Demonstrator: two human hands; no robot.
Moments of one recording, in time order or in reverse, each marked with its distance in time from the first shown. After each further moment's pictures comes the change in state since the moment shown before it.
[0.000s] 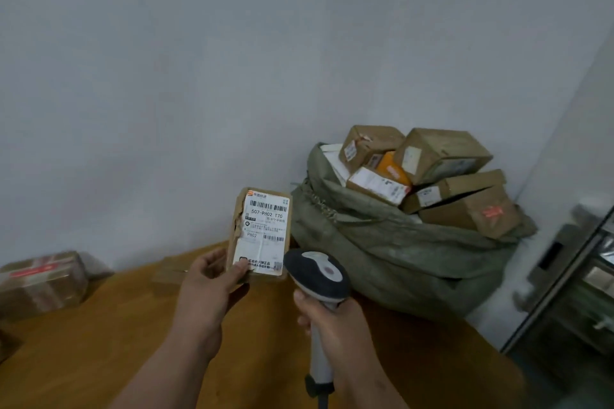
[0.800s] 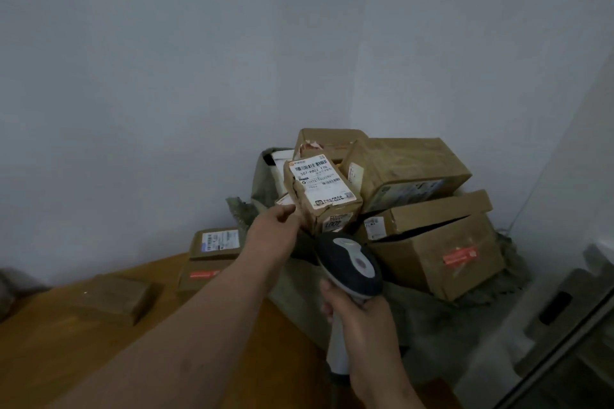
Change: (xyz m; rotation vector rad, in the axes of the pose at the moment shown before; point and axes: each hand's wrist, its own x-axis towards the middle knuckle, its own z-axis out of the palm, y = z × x) left_hand 0.062 0.001 0.301 0.495 -0.067 0.125; right_hand 0.142 -0.021 -0.189 0.163 0.088 -0.016
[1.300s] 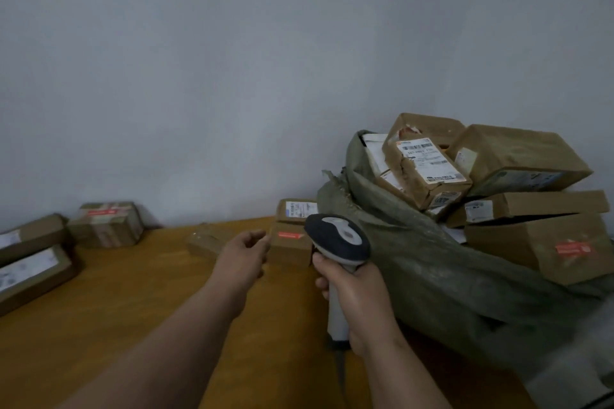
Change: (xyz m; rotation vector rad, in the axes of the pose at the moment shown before) left_hand -0.071 -0.110 -0.180 -0.086 0.221 -0.210; right_hand -0.071 0.029 0.116 -0.143 -0.296 -0.045
